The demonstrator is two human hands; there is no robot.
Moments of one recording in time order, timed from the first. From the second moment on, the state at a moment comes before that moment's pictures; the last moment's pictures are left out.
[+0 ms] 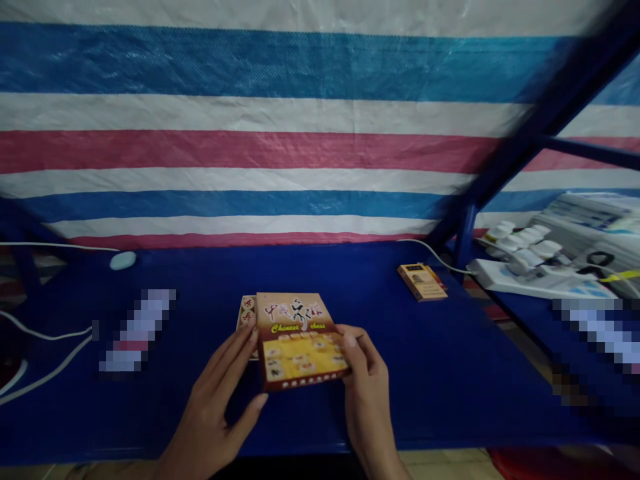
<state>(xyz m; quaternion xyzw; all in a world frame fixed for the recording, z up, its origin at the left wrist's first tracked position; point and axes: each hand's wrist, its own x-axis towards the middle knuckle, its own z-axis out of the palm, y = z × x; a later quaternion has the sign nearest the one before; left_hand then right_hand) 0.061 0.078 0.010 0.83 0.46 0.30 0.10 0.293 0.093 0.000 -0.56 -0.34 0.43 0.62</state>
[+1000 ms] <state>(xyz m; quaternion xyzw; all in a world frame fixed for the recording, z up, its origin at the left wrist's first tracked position) 0.018 0.107 -0.026 0.79 0.56 0.24 0.05 0.333 0.108 -0.019 -0.56 -0.80 0.01 0.23</state>
